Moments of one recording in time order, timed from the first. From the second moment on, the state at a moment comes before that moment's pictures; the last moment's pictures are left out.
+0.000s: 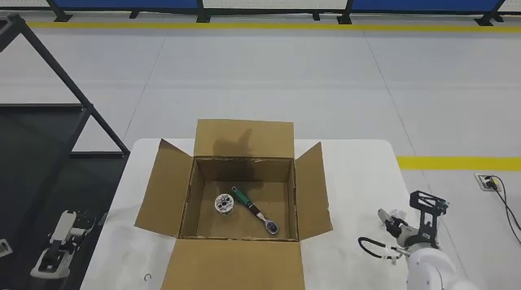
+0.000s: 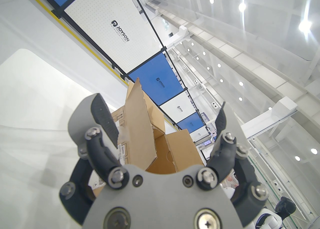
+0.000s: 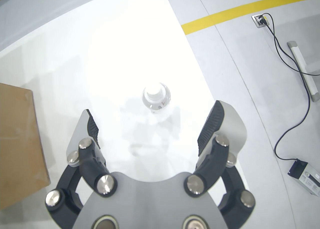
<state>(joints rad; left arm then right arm) 1.71 -1.21 -2.01 -1.95 -0.10 -0.47 -0.24 -1.33 -1.44 1.66 -1.90 -1.39 0.34 0.83</state>
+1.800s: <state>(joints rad) 1.71 -1.21 -2.01 -1.95 -0.10 -0.47 -0.24 -0.82 -1.50 0.97 -1.94 -1.50 0.15 0.99</state>
